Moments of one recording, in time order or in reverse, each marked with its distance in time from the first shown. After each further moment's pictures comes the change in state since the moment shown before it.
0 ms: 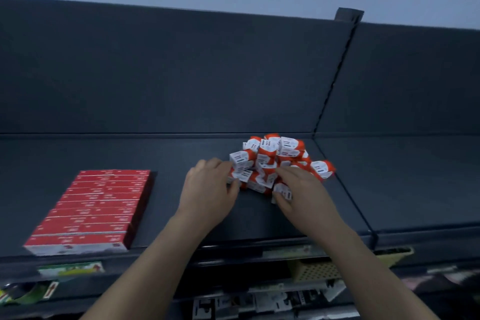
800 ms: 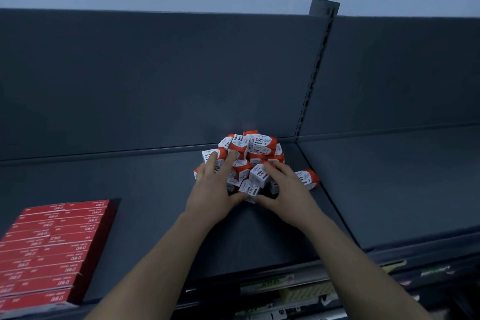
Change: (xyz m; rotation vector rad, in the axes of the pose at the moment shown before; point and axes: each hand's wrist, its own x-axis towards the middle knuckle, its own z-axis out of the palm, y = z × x) left_hand 0.070 0.024 0.066 -0.212 -0.244 -0.104; right_hand 0.050 0.061 0.020 0.257 -0.090 0.146
